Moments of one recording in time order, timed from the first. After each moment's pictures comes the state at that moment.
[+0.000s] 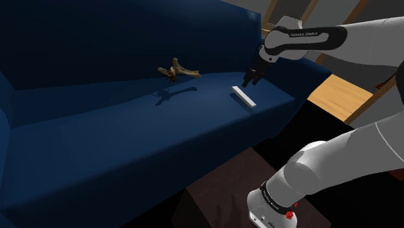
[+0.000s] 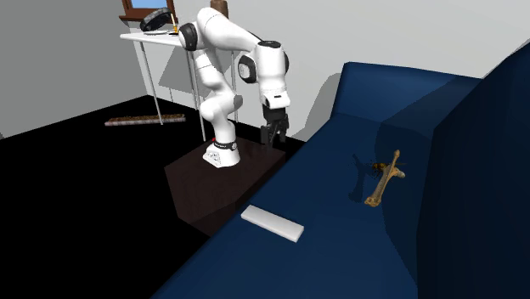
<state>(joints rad) -0.06 -0.34 -0.36 -2.29 -0.11 2.07 -0.37</state>
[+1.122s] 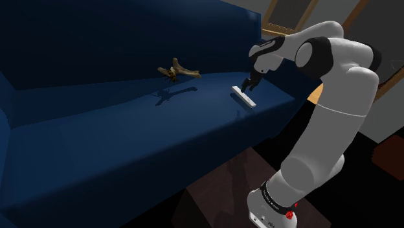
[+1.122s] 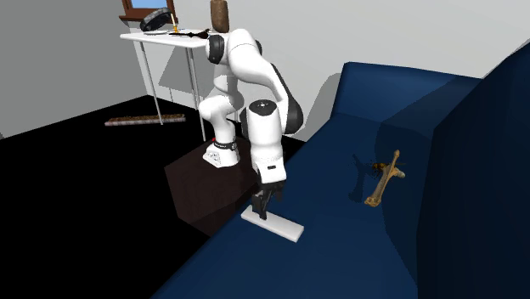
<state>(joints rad) -0.19 0.32 -0.51 -1.85 0.26 2.18 -0.79</state>
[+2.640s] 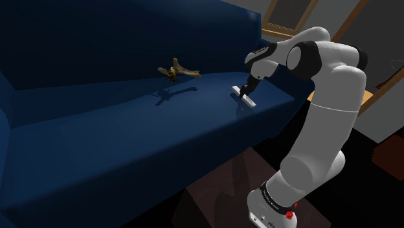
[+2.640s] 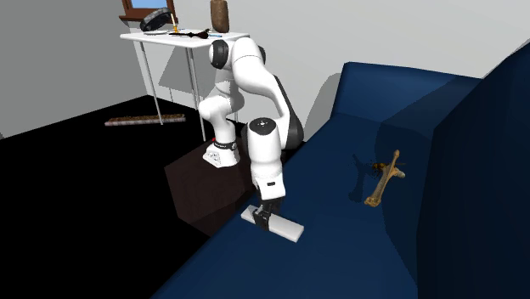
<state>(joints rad) -0.22 0.41 -0.49 -1.85 0.32 2.25 -0.83</state>
